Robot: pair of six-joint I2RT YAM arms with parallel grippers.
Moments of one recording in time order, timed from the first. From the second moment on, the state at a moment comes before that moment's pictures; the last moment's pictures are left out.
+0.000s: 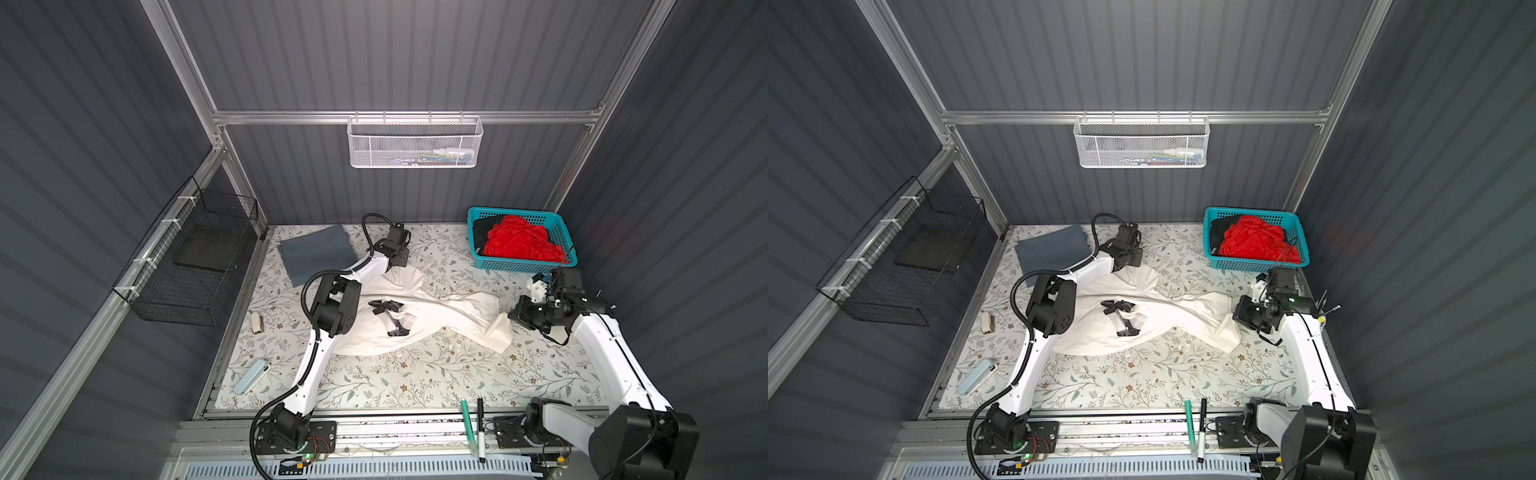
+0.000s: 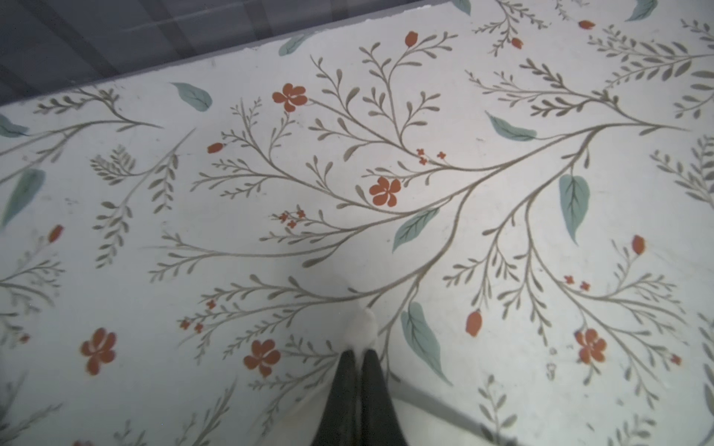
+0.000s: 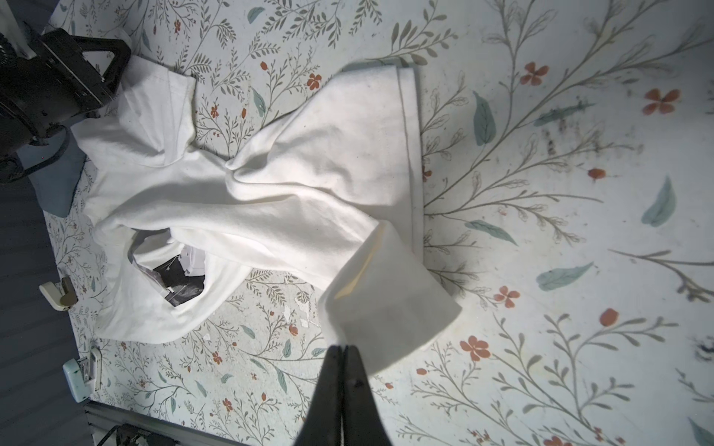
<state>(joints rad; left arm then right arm) -0.53 2.50 2.10 -0.40 -0.20 -0.13 -0.14 1.13 0.91 -0.91 -0.39 0.27</state>
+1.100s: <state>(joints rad) -0.52 1.30 2.13 -0.51 -0.65 0.23 -0.10 1.21 2.11 -1.01 -0.47 0.26</state>
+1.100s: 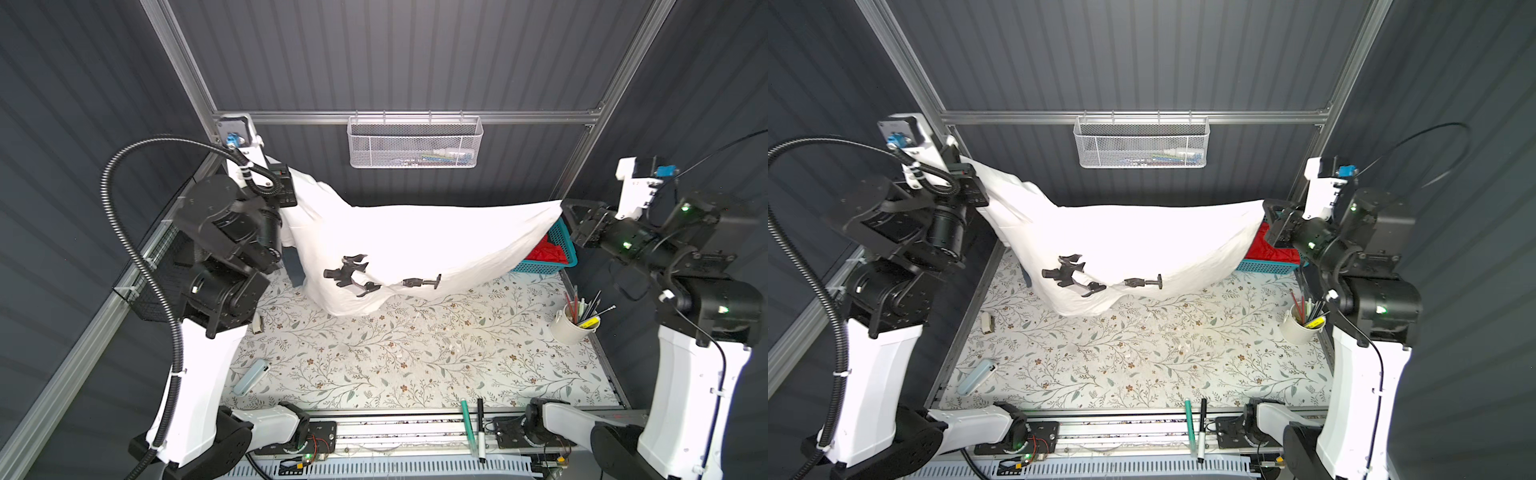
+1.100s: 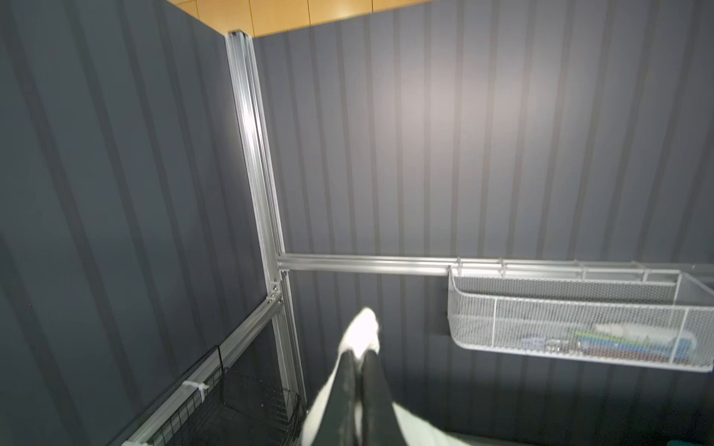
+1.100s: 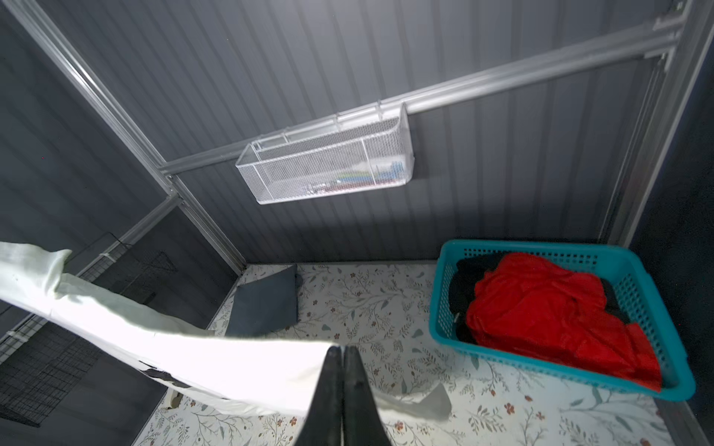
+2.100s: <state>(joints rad) -0.29 1.95 2.51 -0.57 -0.56 0.19 0.17 1.98 2.61 -0.92 -0.42 0.34</state>
